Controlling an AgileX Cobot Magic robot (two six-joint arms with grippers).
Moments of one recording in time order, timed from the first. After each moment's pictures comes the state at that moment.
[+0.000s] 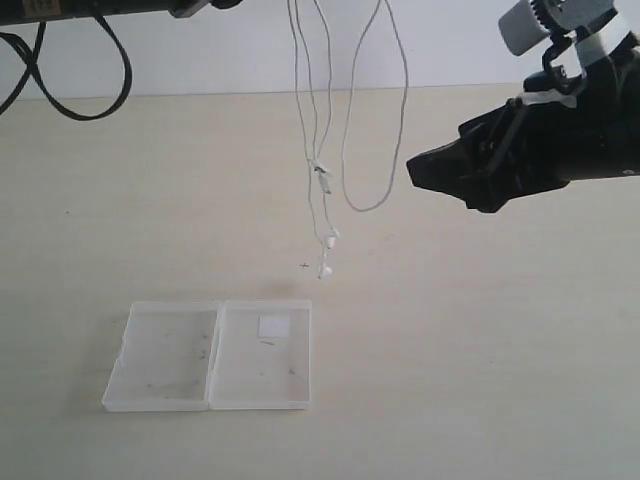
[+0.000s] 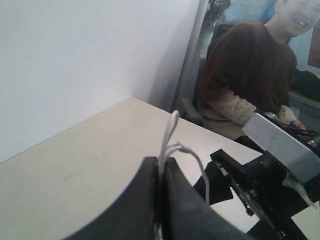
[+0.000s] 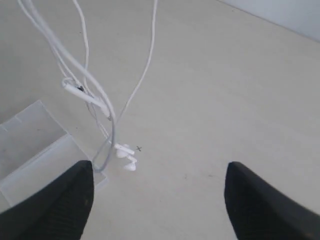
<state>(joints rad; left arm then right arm) -0.34 1.46 -1.05 1.31 -0.66 -1.38 0.25 1.28 -0.71 1.21 0.54 -1.41</state>
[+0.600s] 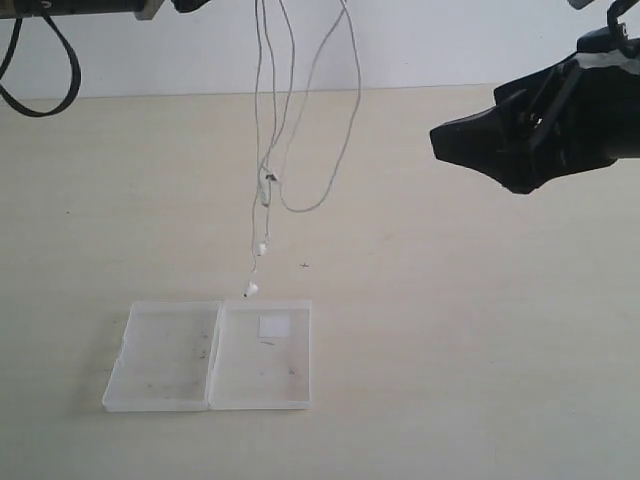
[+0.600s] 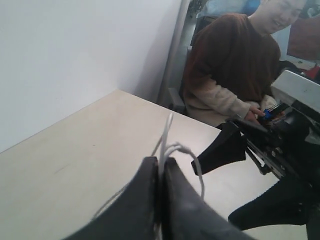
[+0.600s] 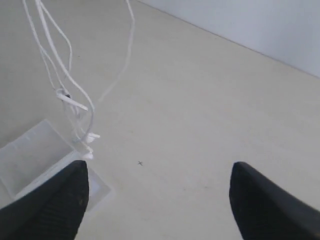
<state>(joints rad) -0.24 1.46 -1.05 1.42 -0.82 -1.44 0.25 1.13 -0.71 1.11 0.55 -1.26</state>
